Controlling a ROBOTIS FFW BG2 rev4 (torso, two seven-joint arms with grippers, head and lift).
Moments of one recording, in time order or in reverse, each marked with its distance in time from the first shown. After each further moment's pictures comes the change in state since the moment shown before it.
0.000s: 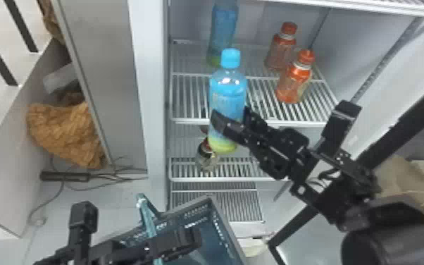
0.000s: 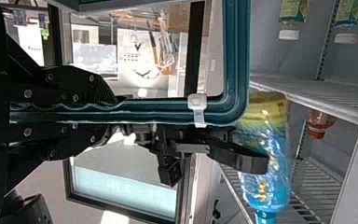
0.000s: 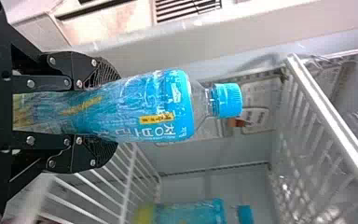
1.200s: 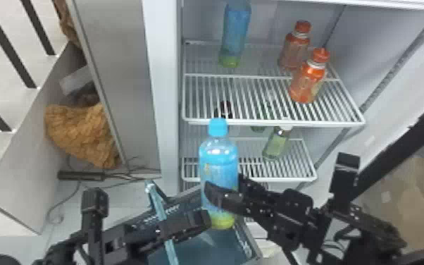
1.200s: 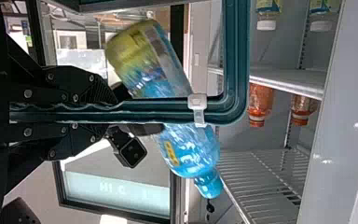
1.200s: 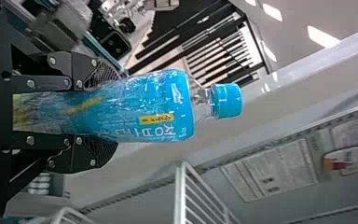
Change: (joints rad) left arm -0.037 -0.004 0.018 0.003 -0.002 -0.035 0.005; right arm 0.229 0.001 -0.007 -0.136 -0.046 0.216 0.135
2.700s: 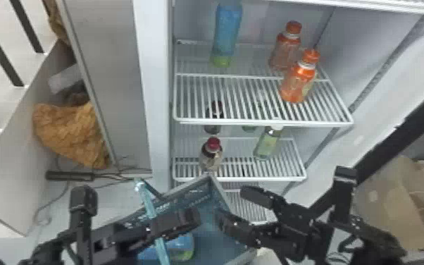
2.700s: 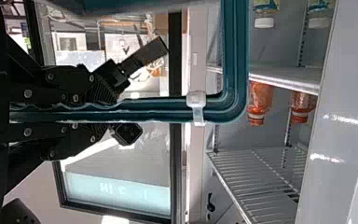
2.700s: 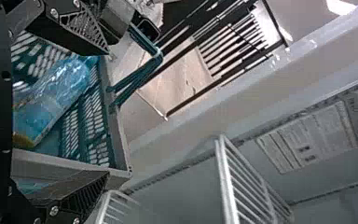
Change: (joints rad) left arm -0.009 0.002 -0.004 0.002 0.004 -0.005 0.003; right arm 0.049 0.002 -0.089 0.010 -0.006 0.054 0.025
